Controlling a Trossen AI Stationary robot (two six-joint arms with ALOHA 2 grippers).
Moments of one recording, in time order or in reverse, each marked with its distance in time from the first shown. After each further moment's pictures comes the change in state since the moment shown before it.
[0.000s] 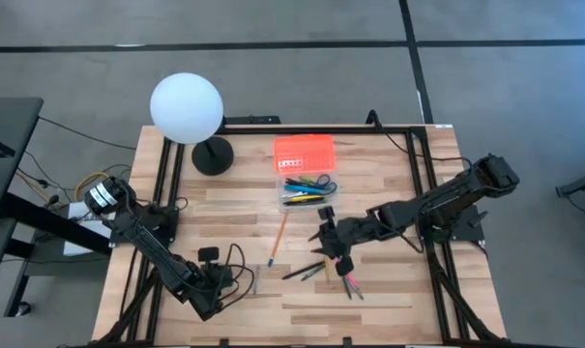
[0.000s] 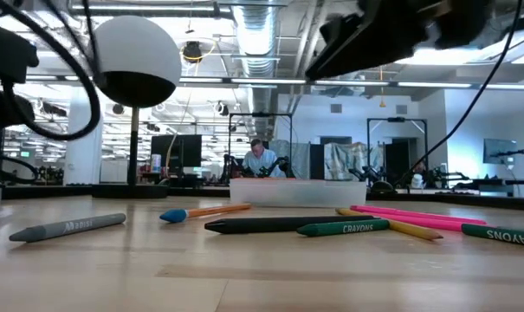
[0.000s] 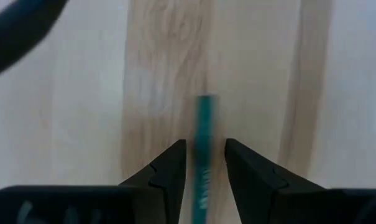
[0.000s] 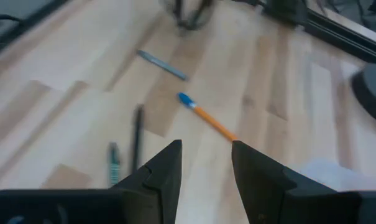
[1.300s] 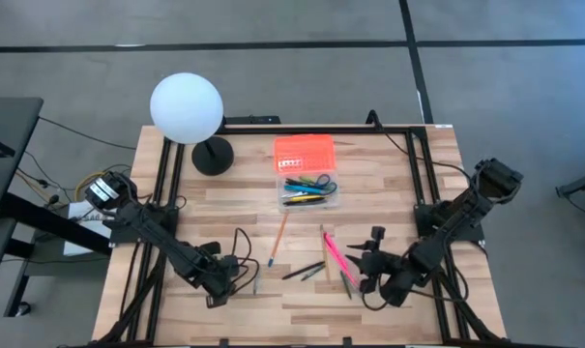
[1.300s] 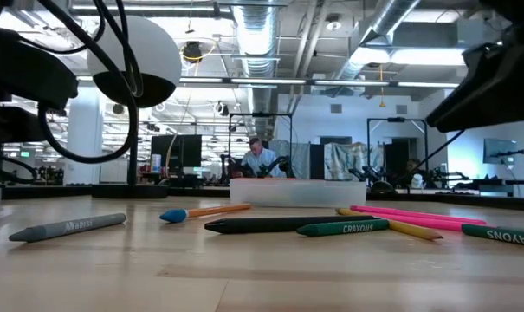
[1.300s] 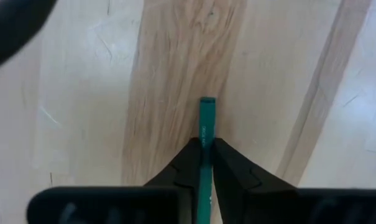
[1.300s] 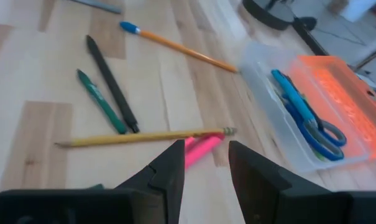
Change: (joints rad) left arm 0.146 0.001 -0.017 -0.004 0.234 -0.012; right arm 0.489 0.008 -0.233 -0.182 0.811 0.796
